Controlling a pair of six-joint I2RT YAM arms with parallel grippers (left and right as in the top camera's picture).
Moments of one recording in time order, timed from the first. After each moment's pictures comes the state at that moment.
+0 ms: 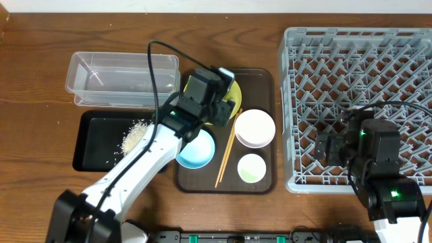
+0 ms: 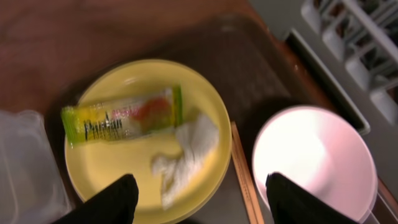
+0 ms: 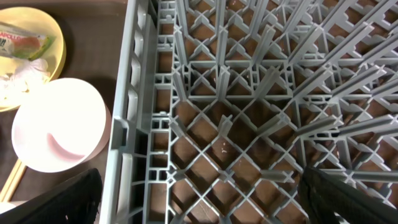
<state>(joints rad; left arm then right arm) -0.53 1.52 1.08 -0.38 0.02 -0.03 0.08 0.83 0.79 -0.78 0.02 0.11</state>
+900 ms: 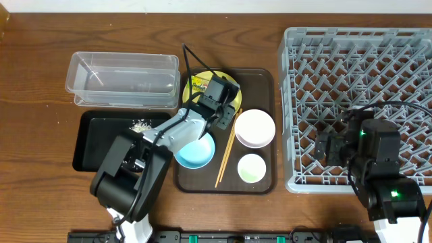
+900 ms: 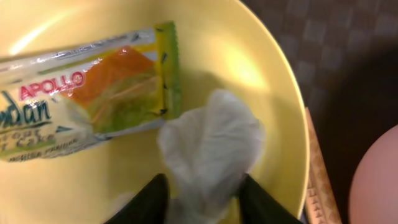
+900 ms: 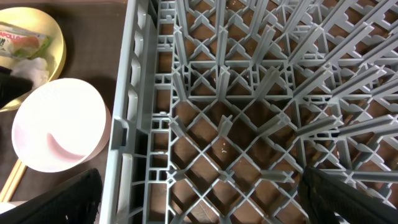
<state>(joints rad) -0.53 1.90 1.08 -0.20 -0.03 0.00 0.08 0.83 0.79 -0.78 0.02 0.11</state>
